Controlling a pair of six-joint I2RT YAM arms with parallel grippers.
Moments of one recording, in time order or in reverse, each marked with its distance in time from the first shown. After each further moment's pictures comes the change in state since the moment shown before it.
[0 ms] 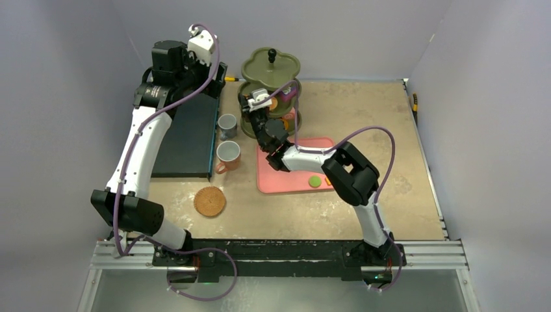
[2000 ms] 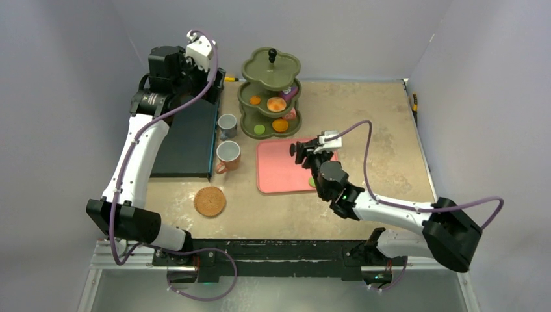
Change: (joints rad) left arm 0.000 -0.069 -0.071 0.013 0.002 0.022; right arm 0.048 -0.866 -0.849 -0.348 0.243 0.342
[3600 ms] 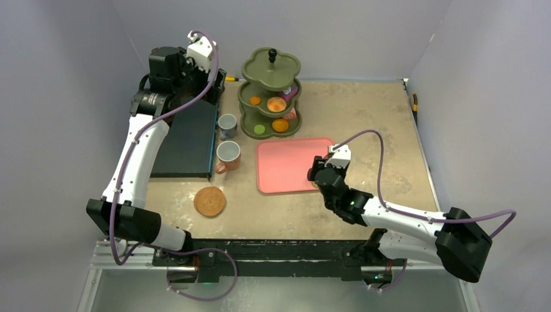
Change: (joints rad) left arm 0.000 0.000 -0.005 -0.005 0.023 -0.001; right arm 0.000 -0.147 -0.087 -0.561 0.161 0.336
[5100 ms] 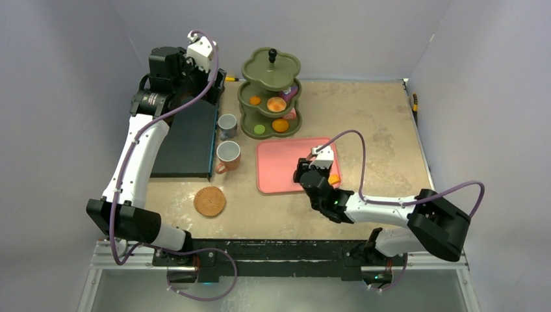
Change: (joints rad) left arm 0.000 0.000 0.000 0.000 -0.001 0.001; right arm 0.084 0.220 0.039 0.184 -0.014 0.023
